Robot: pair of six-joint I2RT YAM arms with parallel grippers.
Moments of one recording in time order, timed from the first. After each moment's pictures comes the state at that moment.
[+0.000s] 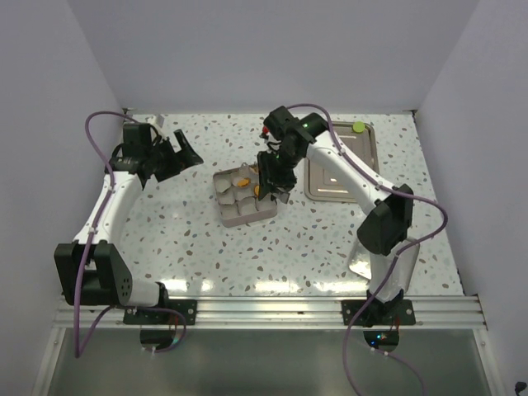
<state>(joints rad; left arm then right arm) 0.01 1.39 1.17 -0.52 0.33 -0.47 0.65 1.97 2.07 -1.34 -0.31 0.53</state>
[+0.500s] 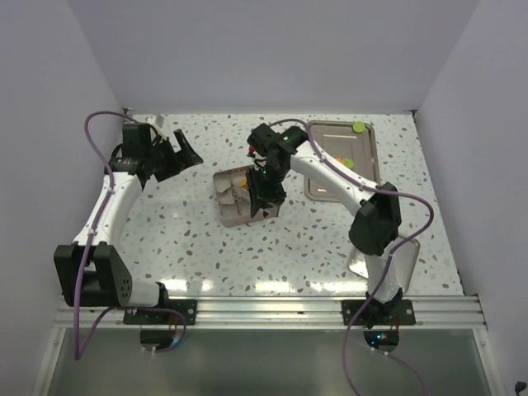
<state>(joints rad) 0.01 1.38 1.17 -0.52 0.33 -0.47 0.75 2.02 2.00 -1.32 -0.33 0.56</state>
